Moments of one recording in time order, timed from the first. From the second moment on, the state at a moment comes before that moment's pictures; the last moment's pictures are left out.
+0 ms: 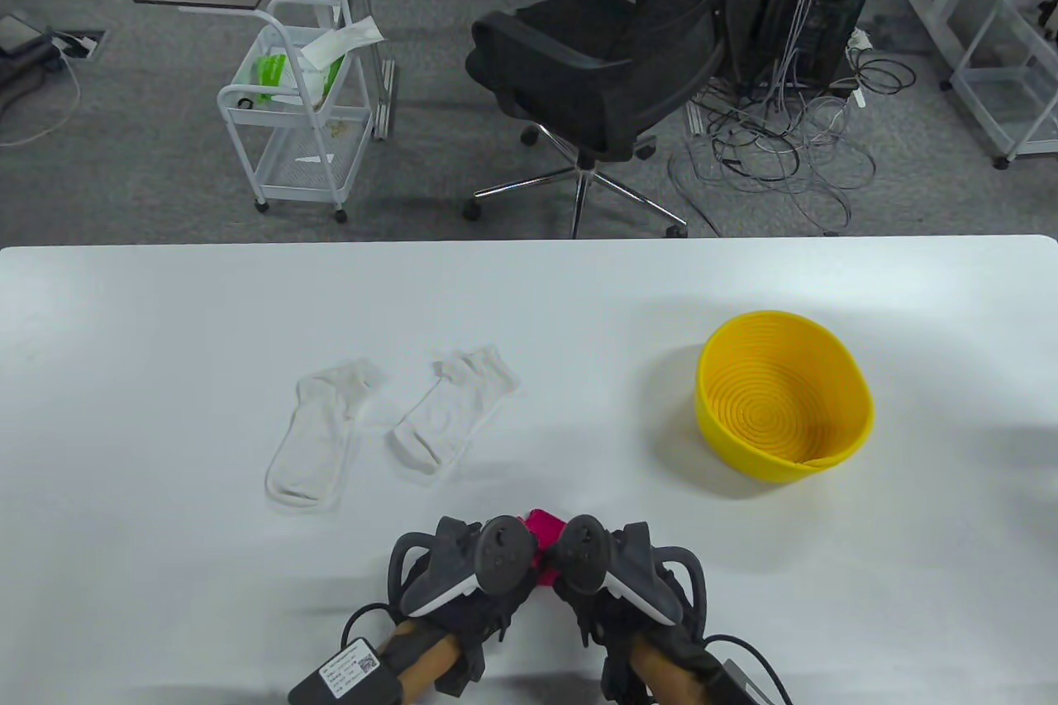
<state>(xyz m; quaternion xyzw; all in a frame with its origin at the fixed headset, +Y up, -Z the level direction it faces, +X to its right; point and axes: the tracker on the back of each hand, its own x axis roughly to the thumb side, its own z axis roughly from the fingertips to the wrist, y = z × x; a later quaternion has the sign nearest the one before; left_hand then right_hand) -0.088 -0.741 -0.245 -0.09 -0.16 0.10 0.98 0.069 -0.752 -0.239 0.06 0.14 0.99 0.07</state>
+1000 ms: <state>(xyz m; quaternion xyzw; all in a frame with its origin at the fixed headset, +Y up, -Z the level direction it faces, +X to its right) -0.080 -0.757 -0.248 -0.12 -0.17 0.07 0.97 0.070 -0.727 -0.232 0.10 0.09 0.99 0.09</state>
